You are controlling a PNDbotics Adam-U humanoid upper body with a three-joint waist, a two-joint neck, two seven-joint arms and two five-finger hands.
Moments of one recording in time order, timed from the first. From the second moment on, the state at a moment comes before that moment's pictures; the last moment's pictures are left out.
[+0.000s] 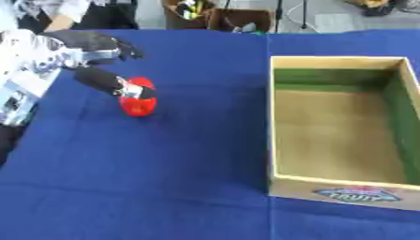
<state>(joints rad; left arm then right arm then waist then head) -0.96 0.73 -0.22 -1.42 -0.79 -0.03 -0.84 -0.37 -0.82 -0.17 -1.99 0.23 0.02 -0.44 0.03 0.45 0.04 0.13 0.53</state>
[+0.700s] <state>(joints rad) -1.00 0.70 -0.22 -1.31 -0.83 -0.04 -0.87 -0.38 -0.81 -0.17 -1.99 0.22 0.02 -0.44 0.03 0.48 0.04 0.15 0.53</state>
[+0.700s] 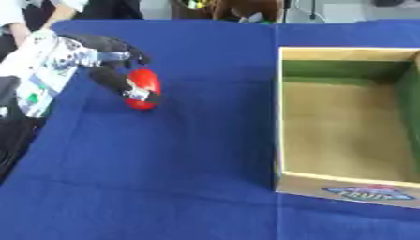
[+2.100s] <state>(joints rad) -1.01 0.68 -0.20 -1.20 -0.81 -0.03 -0.80 -0.39 -0.81 -0.16 -1.99 0.22 0.03 -0.44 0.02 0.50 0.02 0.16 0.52</state>
